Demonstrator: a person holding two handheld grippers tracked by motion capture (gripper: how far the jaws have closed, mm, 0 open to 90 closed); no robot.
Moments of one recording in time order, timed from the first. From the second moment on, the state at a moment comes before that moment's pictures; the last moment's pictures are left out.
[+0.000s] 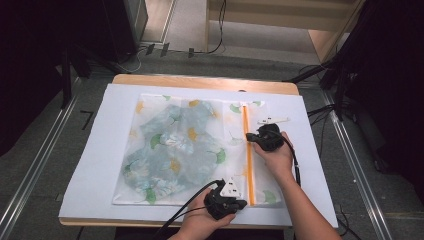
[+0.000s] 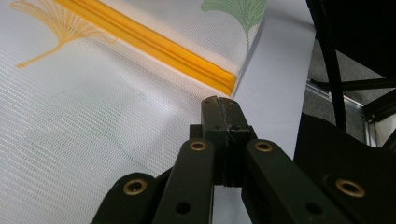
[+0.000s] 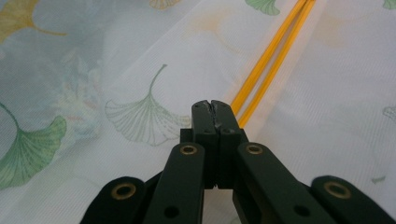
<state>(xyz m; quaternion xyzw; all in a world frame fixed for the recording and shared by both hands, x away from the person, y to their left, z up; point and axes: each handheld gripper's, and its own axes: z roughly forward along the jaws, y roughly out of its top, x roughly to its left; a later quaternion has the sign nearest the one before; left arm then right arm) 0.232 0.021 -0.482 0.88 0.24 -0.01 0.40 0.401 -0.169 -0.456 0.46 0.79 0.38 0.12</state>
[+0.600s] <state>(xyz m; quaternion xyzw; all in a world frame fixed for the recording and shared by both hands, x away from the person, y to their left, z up) 0.230 0.021 -0.482 0.88 0.24 -0.01 0.40 0.449 -0.164 -0.463 0.49 0.78 0.38 0.12</state>
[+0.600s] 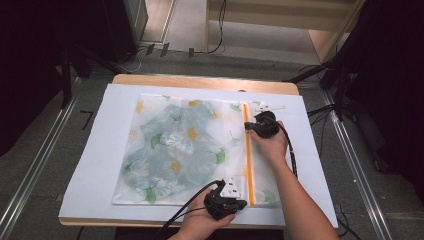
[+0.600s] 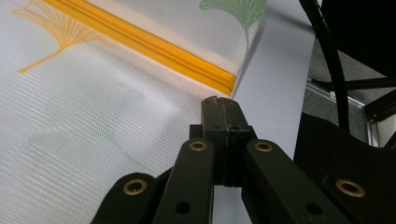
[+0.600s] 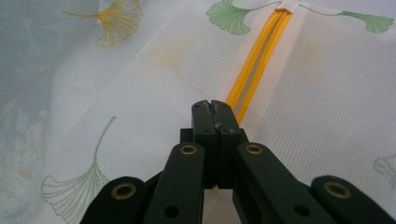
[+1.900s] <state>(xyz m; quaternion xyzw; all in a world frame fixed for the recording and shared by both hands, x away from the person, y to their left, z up) 0.230 0.021 -0.482 0.88 0.24 -0.01 0.40 0.528 -0.152 -0.455 0.54 0.75 0.36 0.14</state>
